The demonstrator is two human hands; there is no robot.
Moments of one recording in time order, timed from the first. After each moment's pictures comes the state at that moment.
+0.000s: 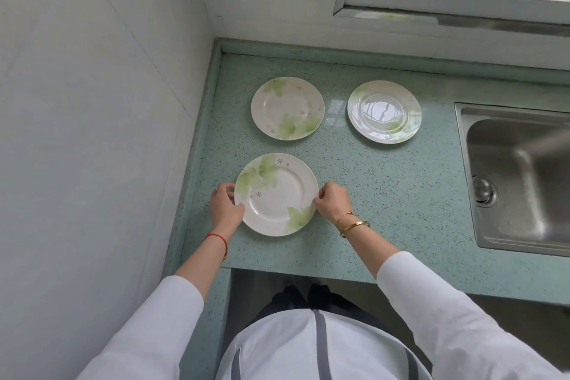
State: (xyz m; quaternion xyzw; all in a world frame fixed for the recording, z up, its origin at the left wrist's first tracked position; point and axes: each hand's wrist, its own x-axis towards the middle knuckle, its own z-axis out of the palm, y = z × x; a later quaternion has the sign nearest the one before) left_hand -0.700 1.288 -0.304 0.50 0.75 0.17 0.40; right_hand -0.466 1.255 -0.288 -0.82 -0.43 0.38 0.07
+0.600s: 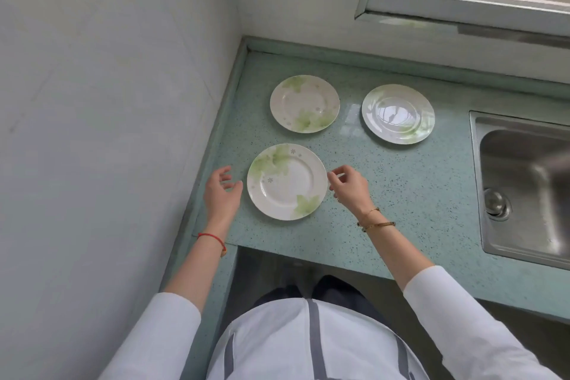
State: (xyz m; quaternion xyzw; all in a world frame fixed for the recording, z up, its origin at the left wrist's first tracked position) left_hand -0.715 1.248 -0.242 0.42 0.76 0.31 0.39; right_hand -0.454 1.234 -0.248 -0.78 -0.42 0.40 0.24
